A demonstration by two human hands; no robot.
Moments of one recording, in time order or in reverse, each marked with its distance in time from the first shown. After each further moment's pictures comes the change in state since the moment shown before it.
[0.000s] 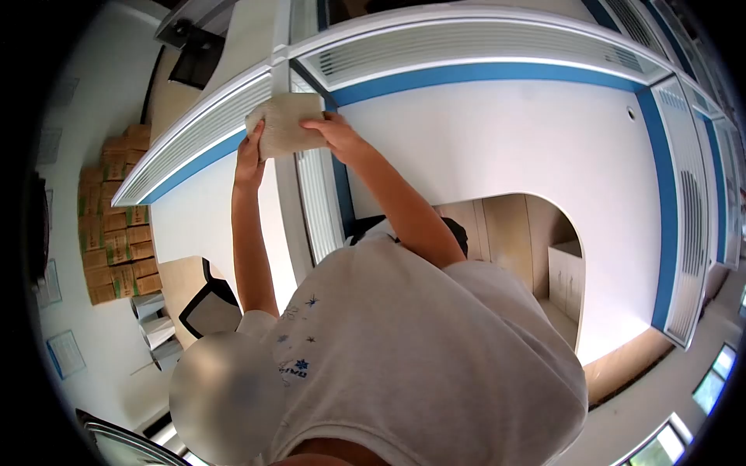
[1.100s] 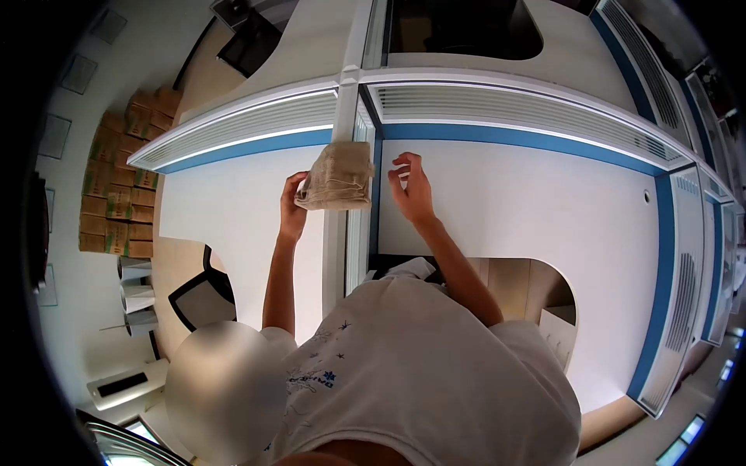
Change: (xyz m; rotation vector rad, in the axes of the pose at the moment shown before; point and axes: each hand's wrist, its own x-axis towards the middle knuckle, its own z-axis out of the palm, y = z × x) left_hand -0.064 -0.052 -0.046 0.177 0.032 0.316; right_hand -0.050 0.000 -0.023 -0.788 0.217 -0.541
